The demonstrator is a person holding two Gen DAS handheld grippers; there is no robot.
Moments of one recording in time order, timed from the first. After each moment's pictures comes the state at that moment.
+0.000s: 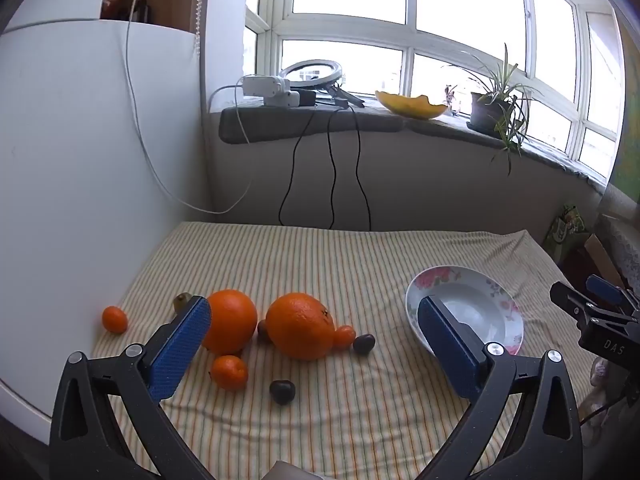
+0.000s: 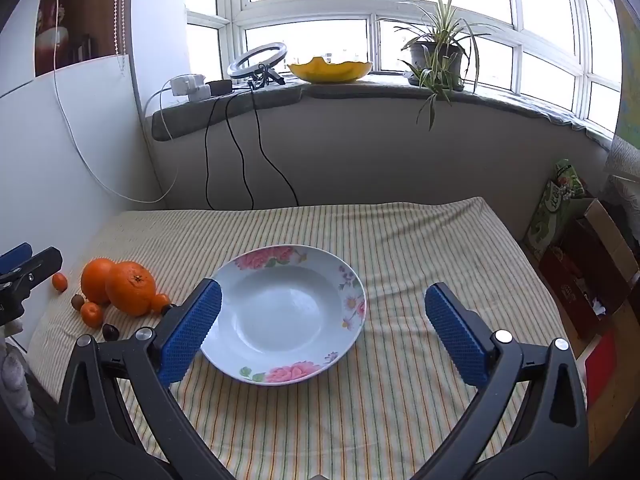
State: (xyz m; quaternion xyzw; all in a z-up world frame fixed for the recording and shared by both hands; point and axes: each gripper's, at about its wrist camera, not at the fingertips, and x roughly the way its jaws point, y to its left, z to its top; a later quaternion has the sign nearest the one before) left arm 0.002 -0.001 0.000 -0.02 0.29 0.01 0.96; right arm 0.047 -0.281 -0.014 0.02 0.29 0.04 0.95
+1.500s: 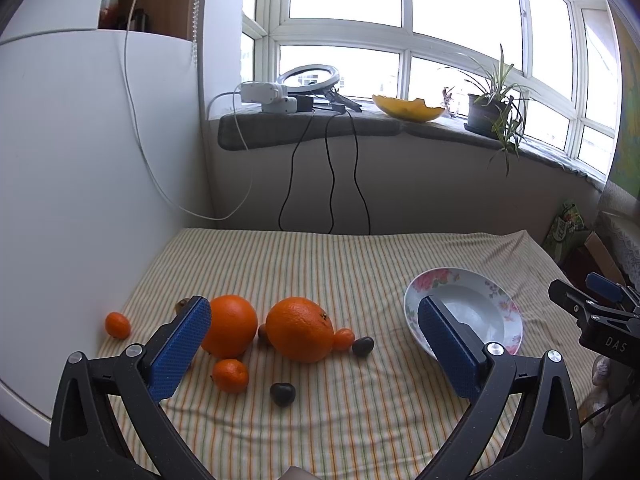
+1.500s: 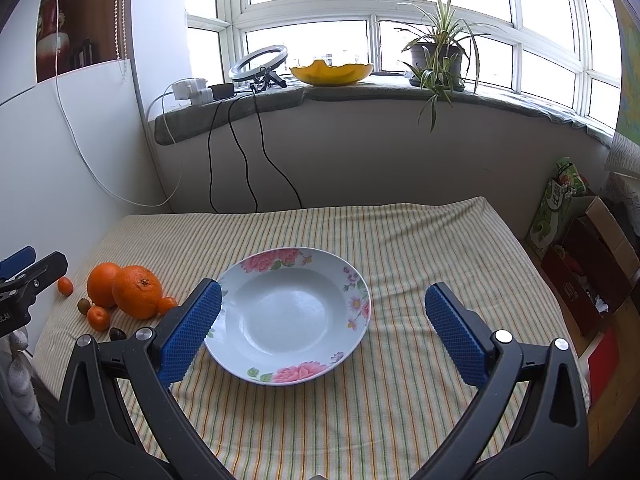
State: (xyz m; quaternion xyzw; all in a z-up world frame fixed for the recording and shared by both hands) left arm -0.001 -0.001 0.003 -0.02 0.28 0.01 0.96; right arm 0.045 -0.278 -0.013 0.03 0.29 0.04 0.95
